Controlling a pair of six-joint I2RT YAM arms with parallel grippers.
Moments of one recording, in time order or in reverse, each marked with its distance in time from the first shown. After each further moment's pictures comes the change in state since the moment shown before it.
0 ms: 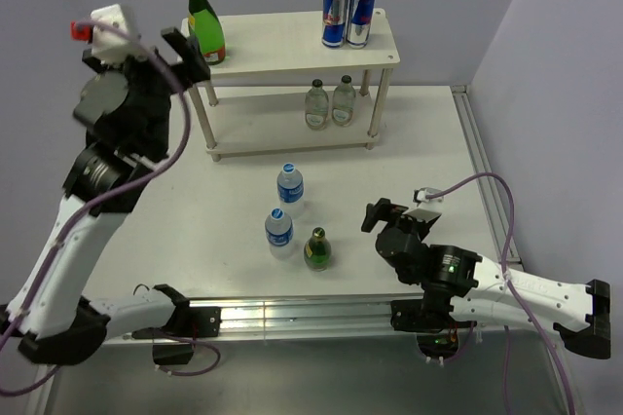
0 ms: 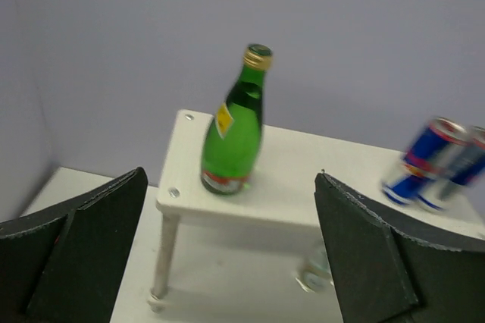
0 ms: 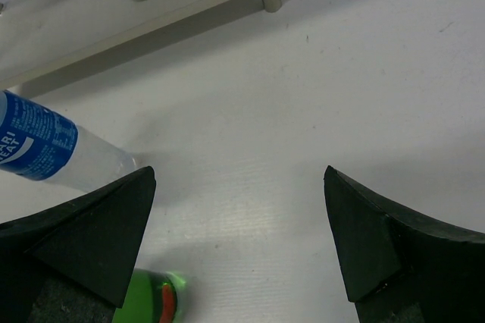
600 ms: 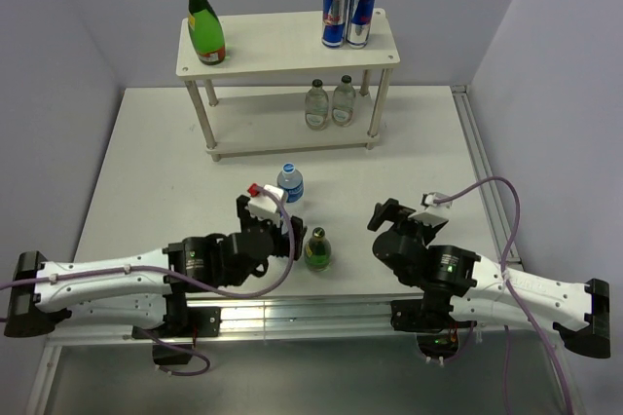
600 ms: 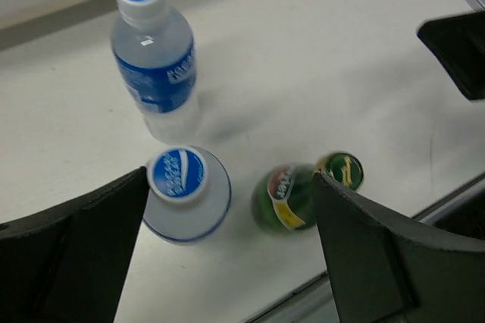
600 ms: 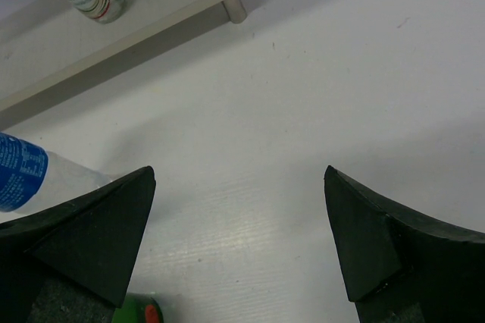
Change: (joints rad) left arm -0.790 -0.253 -0.894 -0.048 -0.124 -0.399; right arm 0.000 0.016 0.000 -0.120 0.086 0.161
